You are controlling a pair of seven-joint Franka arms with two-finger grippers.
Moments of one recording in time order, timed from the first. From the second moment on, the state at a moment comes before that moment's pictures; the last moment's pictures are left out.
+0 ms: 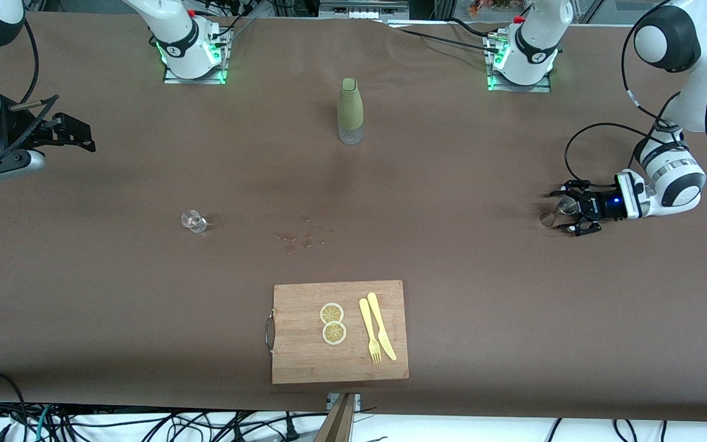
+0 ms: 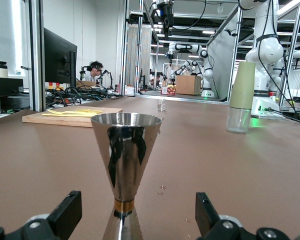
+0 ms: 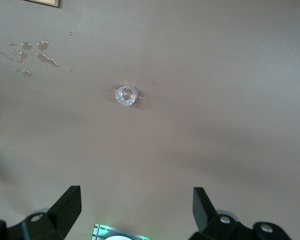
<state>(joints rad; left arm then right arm) 0.35 0.92 0.23 -1.83 -1.25 1.35 2.76 0.13 0.06 -0.12 -1.61 0.02 1.53 -0.24</state>
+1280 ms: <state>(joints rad) 0.34 0.92 0.24 -1.81 -1.25 1.35 2.76 0.13 0.06 -0.12 -1.61 0.02 1.53 -0.24</state>
